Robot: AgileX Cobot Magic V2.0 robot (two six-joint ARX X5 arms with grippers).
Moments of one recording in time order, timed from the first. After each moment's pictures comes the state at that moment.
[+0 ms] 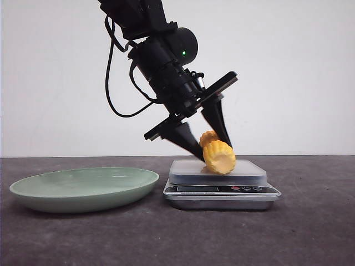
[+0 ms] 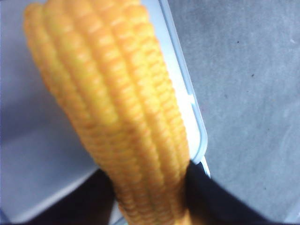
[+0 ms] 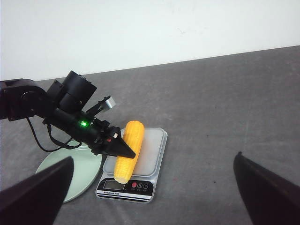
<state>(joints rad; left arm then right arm) -0.65 2.13 1.76 -0.72 0.42 -0.36 0.02 0.45 1.24 -1.10 -0.28 0.24</state>
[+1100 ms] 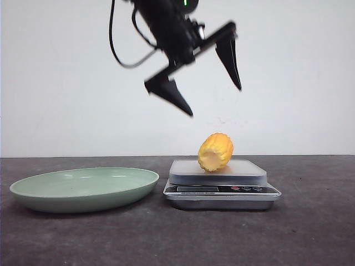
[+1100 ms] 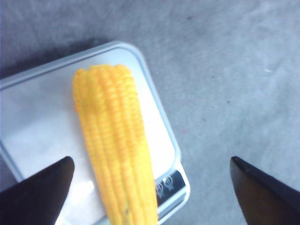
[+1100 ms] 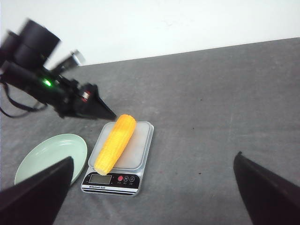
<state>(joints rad) -0.65 2.13 2.17 -1.05 0.30 -0.28 0.02 0.45 1.24 -1.13 -0.23 0.21</state>
